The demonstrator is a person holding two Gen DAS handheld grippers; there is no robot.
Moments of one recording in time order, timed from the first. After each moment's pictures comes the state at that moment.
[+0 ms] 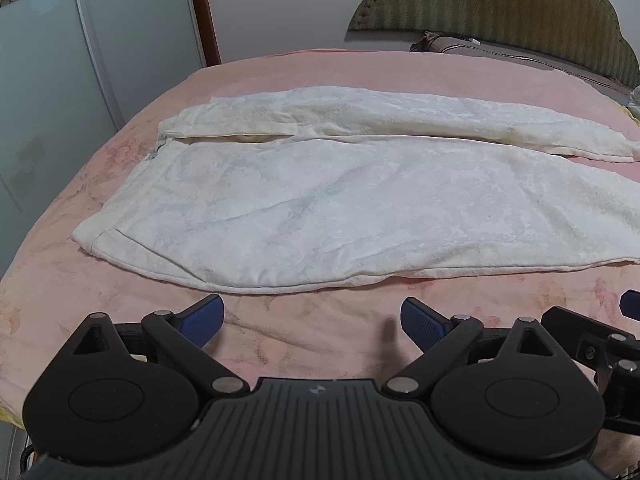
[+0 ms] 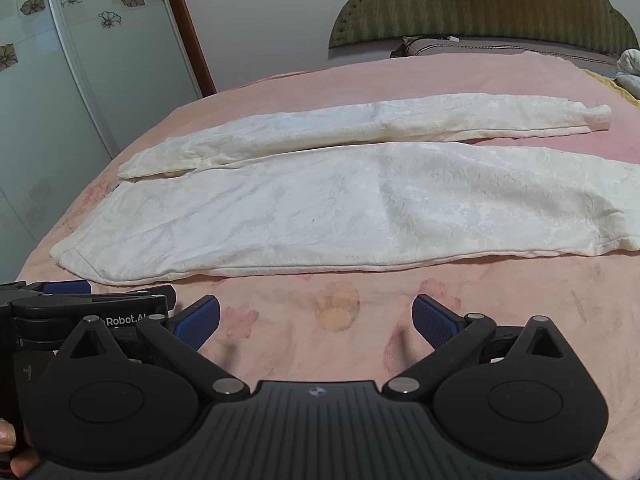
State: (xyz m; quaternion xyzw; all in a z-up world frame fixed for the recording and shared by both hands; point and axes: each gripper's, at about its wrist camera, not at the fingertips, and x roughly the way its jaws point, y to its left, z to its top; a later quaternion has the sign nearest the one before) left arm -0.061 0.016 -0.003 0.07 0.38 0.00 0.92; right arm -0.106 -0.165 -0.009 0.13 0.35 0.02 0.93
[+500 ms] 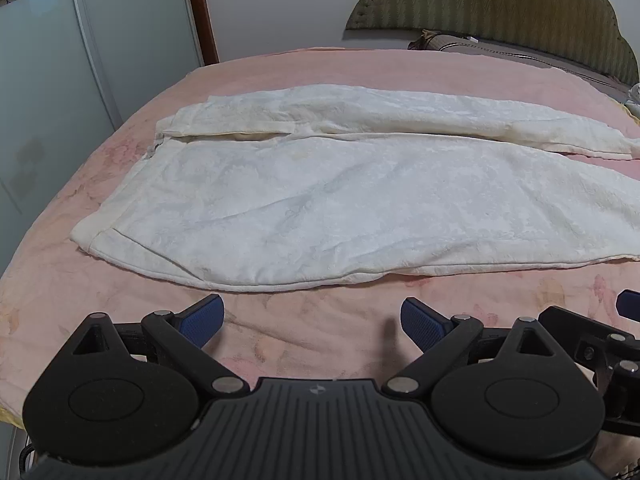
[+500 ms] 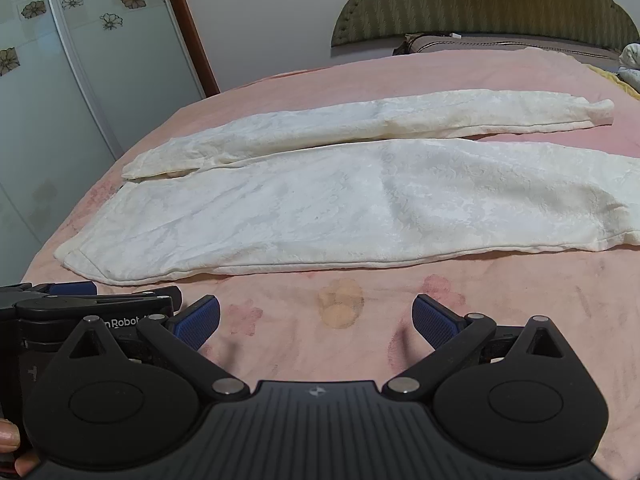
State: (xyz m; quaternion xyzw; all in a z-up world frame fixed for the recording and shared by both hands) left arm -0.062 0.015 -0.003 0.07 0.38 0.00 0.92; right arm -0.107 -0.166 -0.010 0.13 0.35 0.02 0.93
